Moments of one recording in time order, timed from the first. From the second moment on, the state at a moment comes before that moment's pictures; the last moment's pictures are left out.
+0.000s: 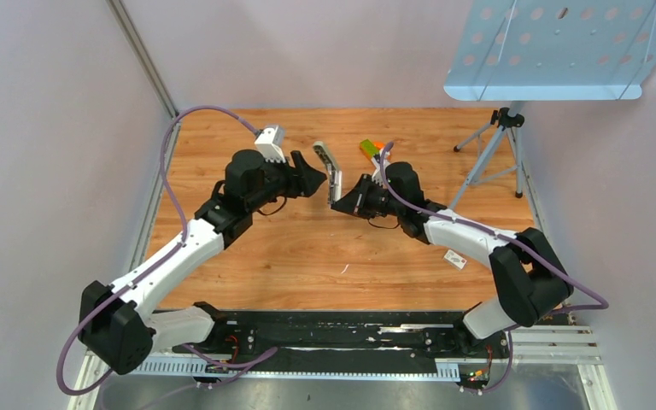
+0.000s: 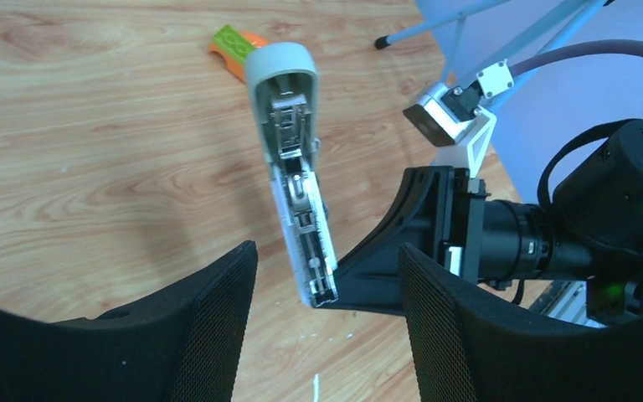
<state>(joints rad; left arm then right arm) -0.53 1.15 0.92 0.00 0.14 -0.51 0.59 1.49 0.82 0.27 -0.44 0.90</state>
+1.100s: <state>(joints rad) -0.66 1.45 0.97 0.20 -0.02 -0.64 0.60 1.40 0.79 0.27 -0.38 0.88</state>
